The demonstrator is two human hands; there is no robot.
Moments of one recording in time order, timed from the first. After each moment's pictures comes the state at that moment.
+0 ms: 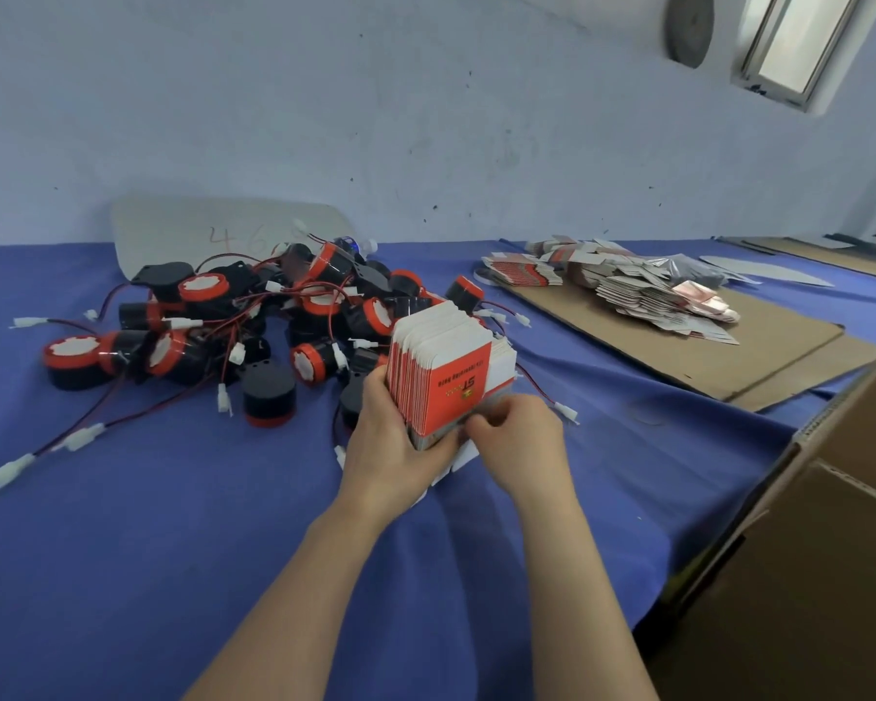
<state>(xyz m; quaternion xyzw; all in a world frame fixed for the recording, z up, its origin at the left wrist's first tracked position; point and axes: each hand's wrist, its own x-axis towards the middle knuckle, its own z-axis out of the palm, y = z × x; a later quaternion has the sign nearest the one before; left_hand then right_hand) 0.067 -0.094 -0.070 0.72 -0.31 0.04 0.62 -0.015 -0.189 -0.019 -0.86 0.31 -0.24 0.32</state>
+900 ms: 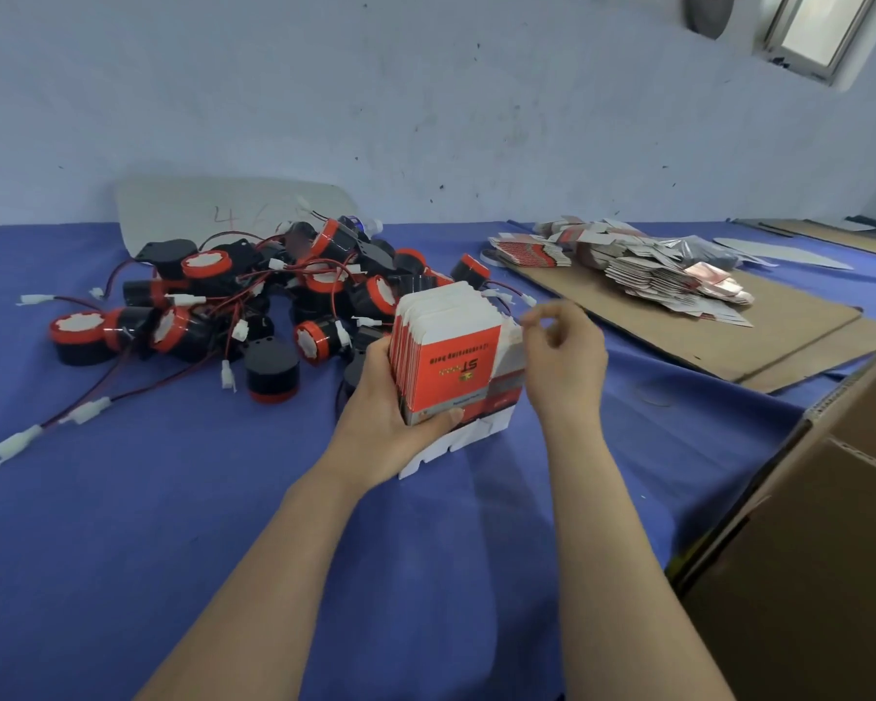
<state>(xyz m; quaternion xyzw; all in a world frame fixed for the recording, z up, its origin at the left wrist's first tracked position) 0.085 -0.081 -0.070 0.72 -0.39 -0.02 0.58 -0.004 -0.221 0.001 -0.74 0.27 -0.45 0.42</state>
